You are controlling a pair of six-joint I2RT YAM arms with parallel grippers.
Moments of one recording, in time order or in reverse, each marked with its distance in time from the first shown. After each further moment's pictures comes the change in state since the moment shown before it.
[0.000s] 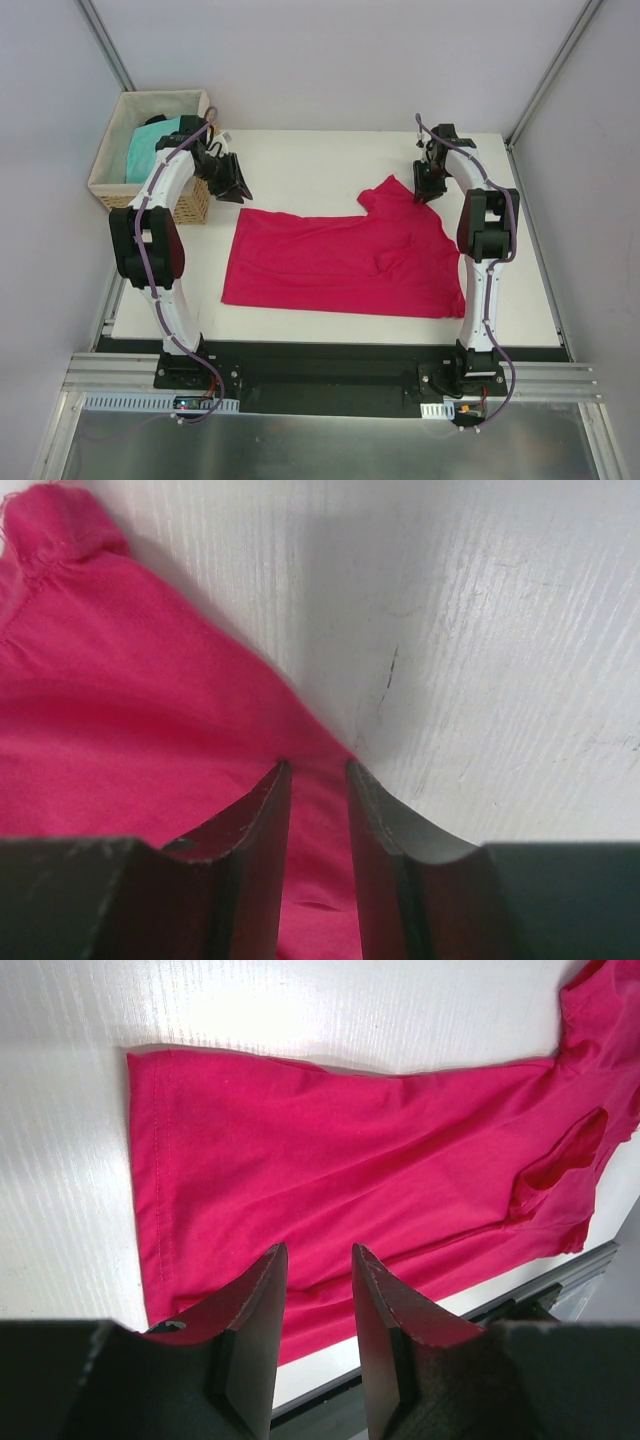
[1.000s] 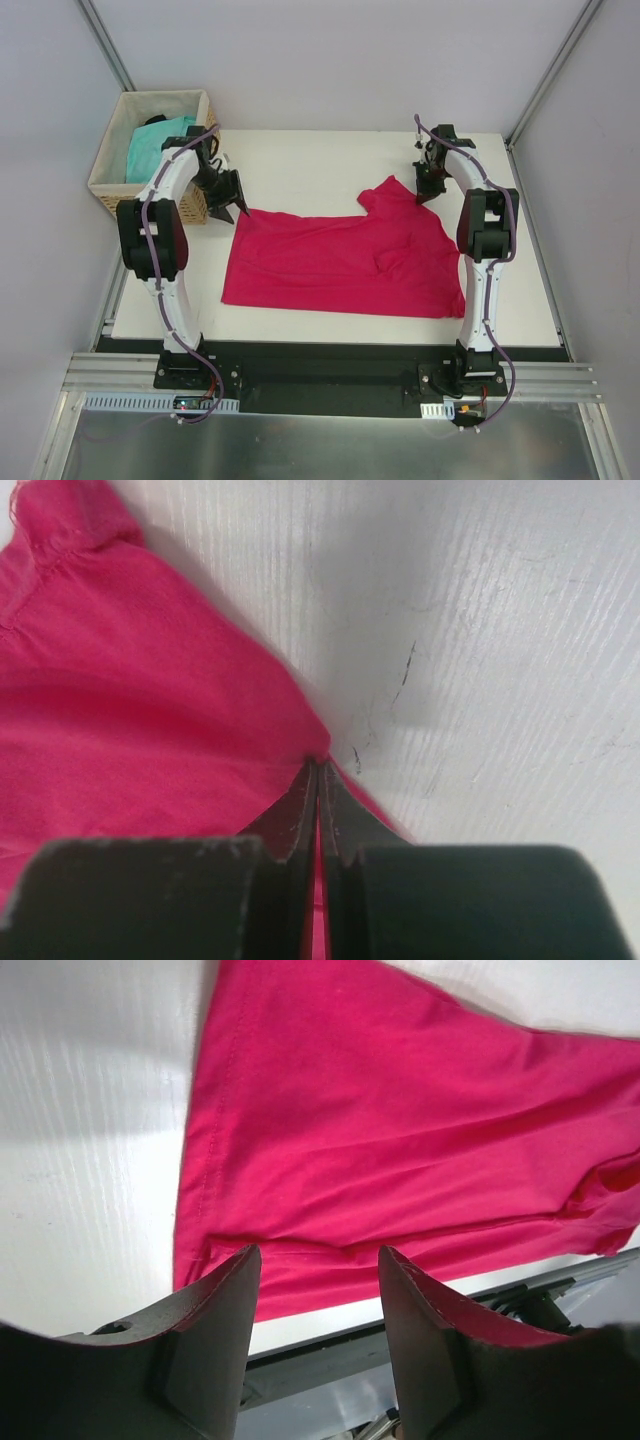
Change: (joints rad) left arm 0.000 0.077 0.034 -0.194 -0.115 -0.024; right arm 0.002 0.003 0.001 -0.012 -0.019 -0.013
